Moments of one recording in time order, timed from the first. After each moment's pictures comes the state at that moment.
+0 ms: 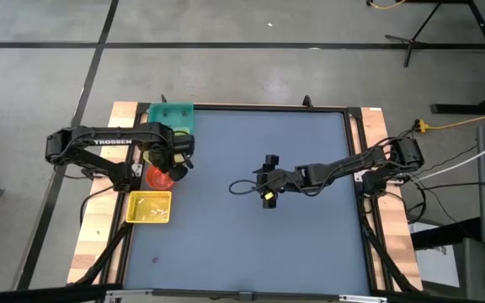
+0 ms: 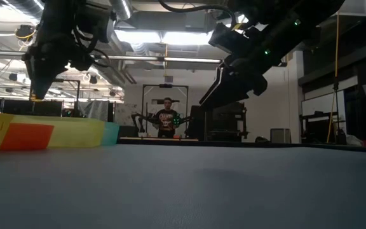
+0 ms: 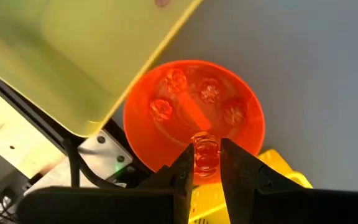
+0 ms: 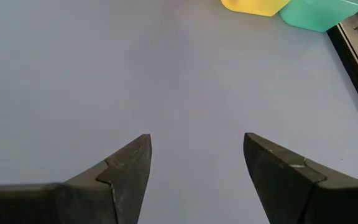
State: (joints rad) left arm 0.25 1.28 0.94 -1.36 -0.07 -0.67; right arm 0.13 1.65 0.89 0.05 0.32 -0.12
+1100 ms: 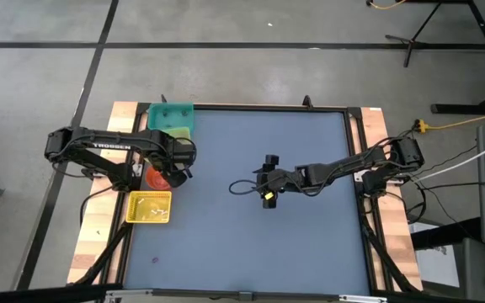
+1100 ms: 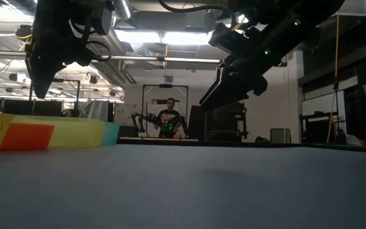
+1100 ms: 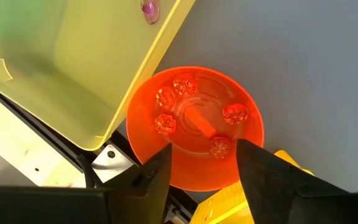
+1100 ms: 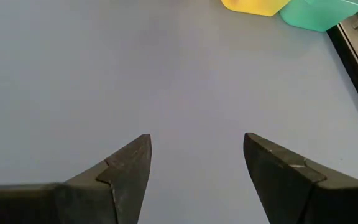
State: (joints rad) left arm 0.12 1.28 0.94 -1.35 -0.15 -0.67; right arm 0.13 1.65 0.89 0.05 0.32 -0.12
